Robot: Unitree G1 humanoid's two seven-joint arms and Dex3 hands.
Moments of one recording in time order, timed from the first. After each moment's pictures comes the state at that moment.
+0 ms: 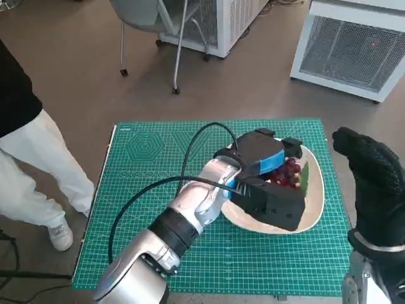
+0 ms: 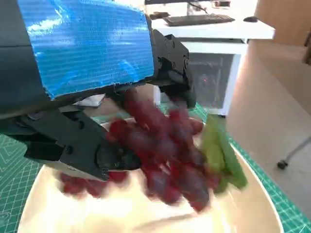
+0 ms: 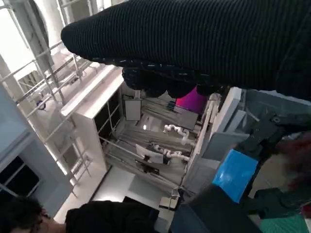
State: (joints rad) left arm -1.18 0.00 -0.57 0.97 0.71 -0.09 -0.14; right arm -0.33 -0.17 -0.21 0.08 0.27 -0.57 0.28
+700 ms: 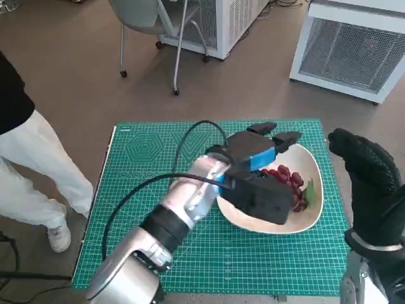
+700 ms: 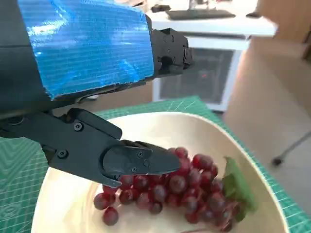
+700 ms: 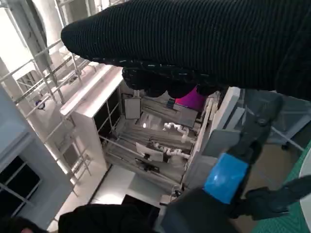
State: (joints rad) left arm -1.15 0.08 -0.49 0.95 0.61 -0.22 -0.16; right arm -0.34 -0.17 -0.20 0.09 0.28 -0.57 0.28
